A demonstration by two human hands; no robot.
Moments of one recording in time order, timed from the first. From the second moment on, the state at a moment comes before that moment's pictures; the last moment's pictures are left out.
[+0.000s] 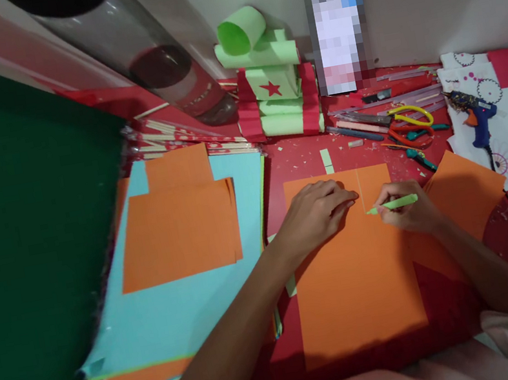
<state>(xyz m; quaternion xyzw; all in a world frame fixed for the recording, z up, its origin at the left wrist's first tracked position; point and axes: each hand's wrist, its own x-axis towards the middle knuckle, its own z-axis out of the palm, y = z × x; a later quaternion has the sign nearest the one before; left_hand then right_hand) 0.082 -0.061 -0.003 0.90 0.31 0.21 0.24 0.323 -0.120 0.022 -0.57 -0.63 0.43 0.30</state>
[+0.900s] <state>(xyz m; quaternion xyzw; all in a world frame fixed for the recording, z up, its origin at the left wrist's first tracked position) 0.086 -0.059 -0.001 0.89 0.32 0.21 0.26 0.323 -0.153 0.008 -0.63 -0.63 0.35 0.29</state>
